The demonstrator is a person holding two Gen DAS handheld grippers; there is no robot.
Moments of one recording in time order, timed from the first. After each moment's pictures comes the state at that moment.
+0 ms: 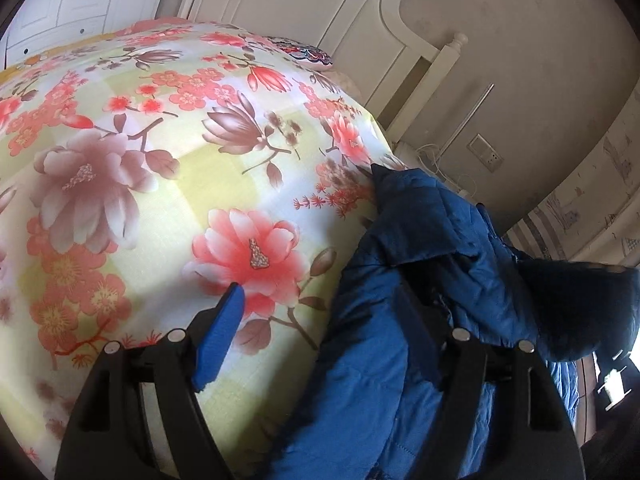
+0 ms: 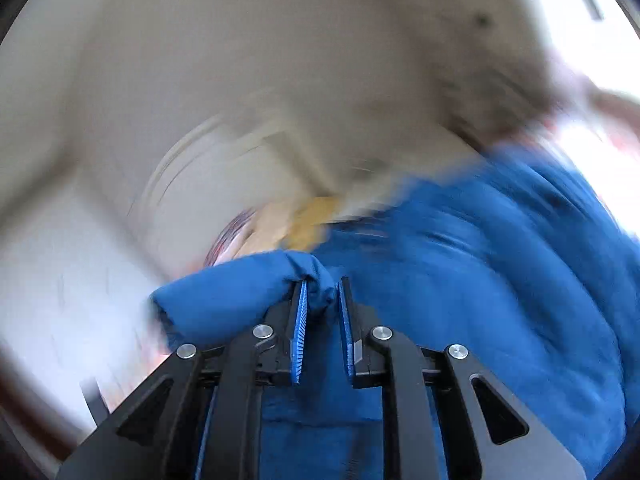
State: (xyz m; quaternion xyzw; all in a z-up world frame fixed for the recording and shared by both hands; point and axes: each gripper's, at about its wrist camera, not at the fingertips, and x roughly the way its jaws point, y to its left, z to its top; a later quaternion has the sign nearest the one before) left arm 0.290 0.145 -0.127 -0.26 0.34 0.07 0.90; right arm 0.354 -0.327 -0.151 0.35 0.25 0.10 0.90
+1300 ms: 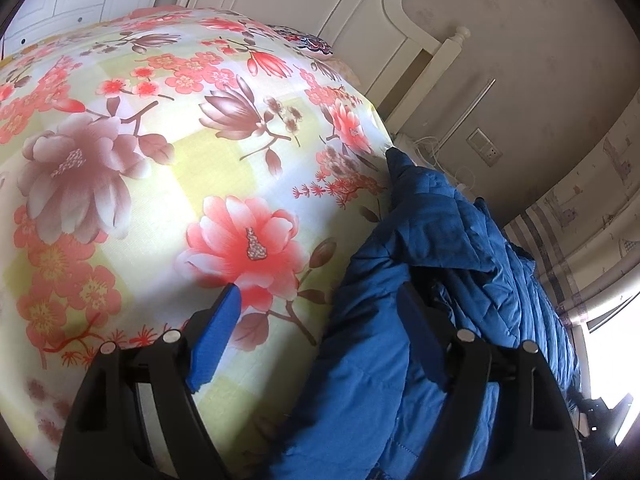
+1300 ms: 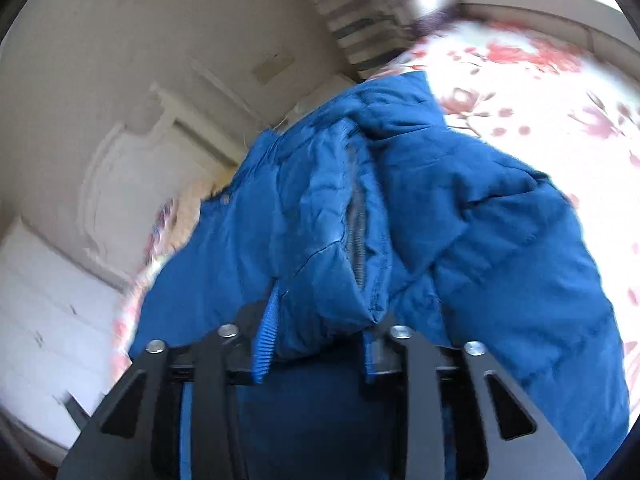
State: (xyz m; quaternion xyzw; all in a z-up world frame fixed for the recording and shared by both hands) left arm 0.294 0.147 -0.133 -0.27 0.36 0.06 0.89; right arm 0.336 -0.395 -0.191 0.36 0.33 0.02 0.87
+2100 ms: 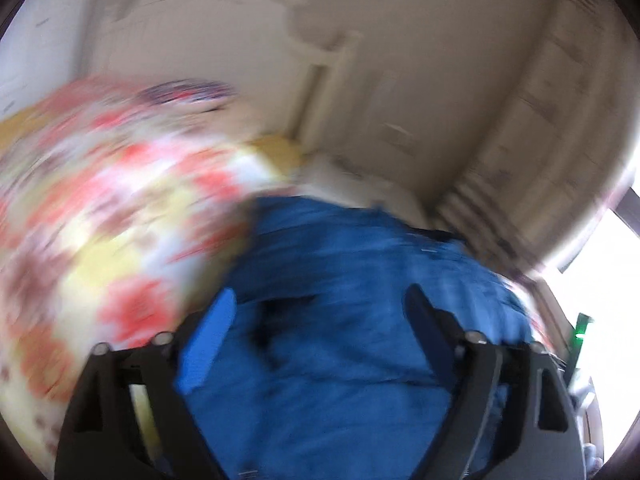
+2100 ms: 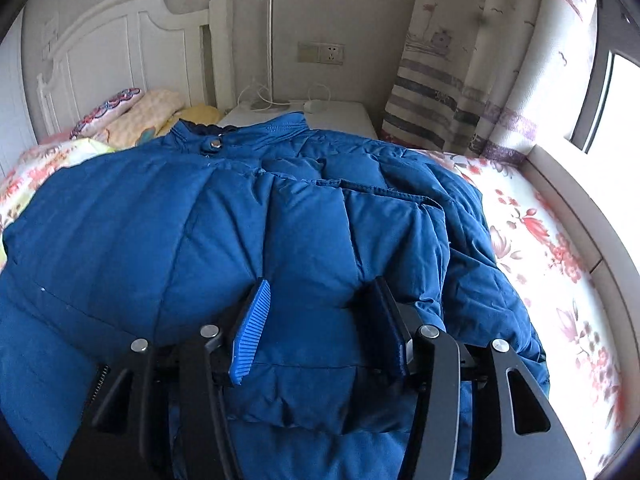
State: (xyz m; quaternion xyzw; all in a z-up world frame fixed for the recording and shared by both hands) left arm 0.303 0.053 -0.046 -0.16 0.30 -0.08 0.94; right arm 0.391 -0.305 -0.173 -0.02 0.35 -0.04 0.94
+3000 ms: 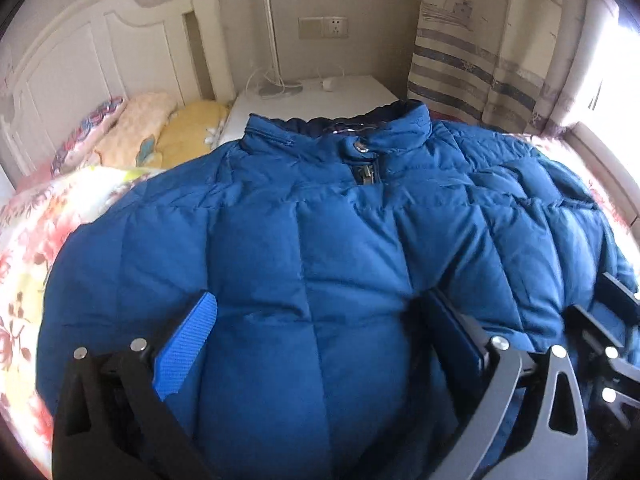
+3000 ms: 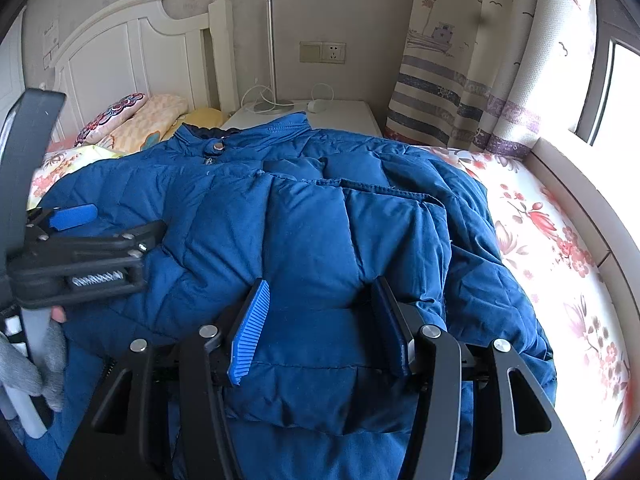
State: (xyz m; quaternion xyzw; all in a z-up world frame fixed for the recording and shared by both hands) left arm 0.434 -0.123 -0.116 0.07 0.42 -0.10 0.90; right arm 0.403 -0.306 -0.167 0.00 0.35 -0.03 0.94
